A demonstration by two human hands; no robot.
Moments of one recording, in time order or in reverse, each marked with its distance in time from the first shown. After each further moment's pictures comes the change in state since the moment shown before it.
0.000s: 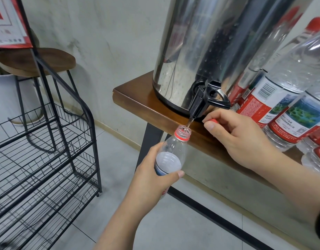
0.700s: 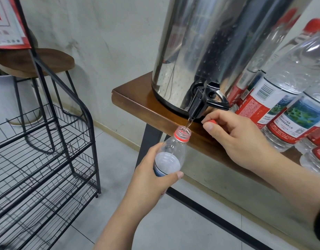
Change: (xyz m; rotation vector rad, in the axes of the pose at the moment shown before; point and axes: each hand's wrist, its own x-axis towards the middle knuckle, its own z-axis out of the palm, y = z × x) left_hand -0.002 0.006 -0.001 -0.005 -0.005 -0.006; right_hand 0.000 0.000 0.000 0.004 0.001 0.003
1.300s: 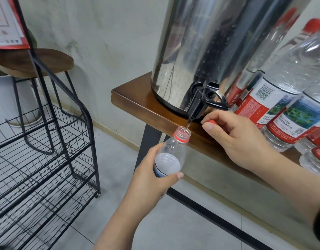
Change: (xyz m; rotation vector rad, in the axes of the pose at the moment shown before) left_hand 0.000 -0.002 0.000 0.004 -0.003 -0.001; right_hand 0.000 0.001 -0.001 -0.029 -0.011 0.004
